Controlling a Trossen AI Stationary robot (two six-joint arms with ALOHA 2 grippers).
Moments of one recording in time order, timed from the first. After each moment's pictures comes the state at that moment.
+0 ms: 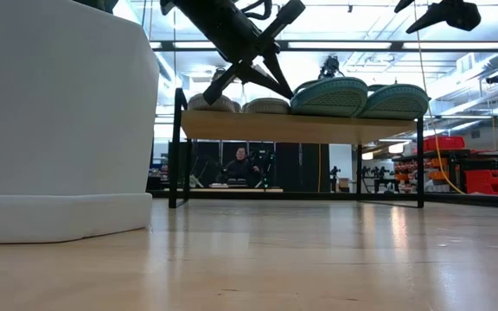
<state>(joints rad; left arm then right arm) -0.04 1.77 1.32 -0.18 -0.41 -1.14 -0.43 0.78 1.24 -1.04 0.07 0.70</state>
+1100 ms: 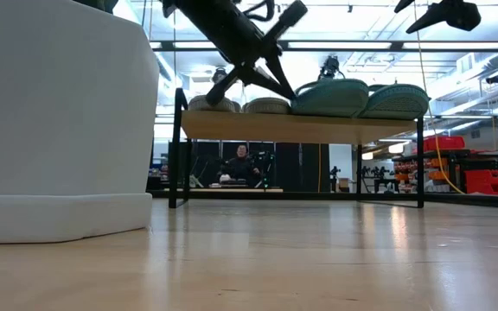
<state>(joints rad) -0.04 1.78 1.32 -0.18 -0.42 -1.13 -0.43 0.78 1.24 -1.04 0.07 0.70</state>
